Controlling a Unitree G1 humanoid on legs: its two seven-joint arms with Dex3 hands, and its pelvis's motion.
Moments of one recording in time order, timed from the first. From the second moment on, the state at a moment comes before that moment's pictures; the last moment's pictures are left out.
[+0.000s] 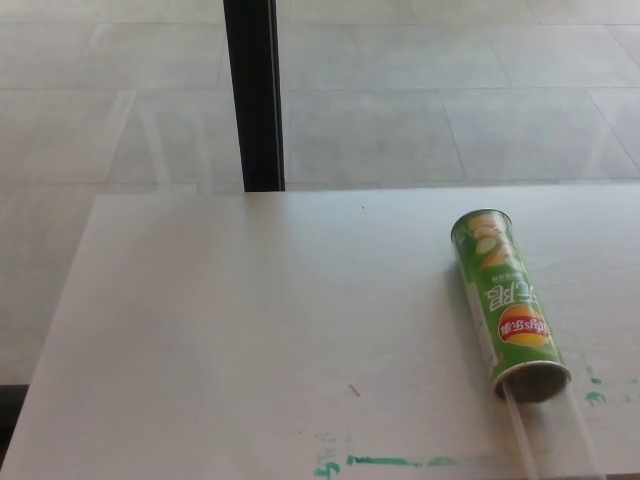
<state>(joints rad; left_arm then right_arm) -0.01 0.65 0.56 1.24 -0.21 -0.06 -0.06 0.68 -1.09 -0.20 -0.78 0.15 -0.10 0.47</state>
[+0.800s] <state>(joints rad) 0.00 0.65 0.57 1.24 -0.21 -0.06 -0.06 0.64 -1.23 -0.10 -0.84 -0.11 0.26 0.55</state>
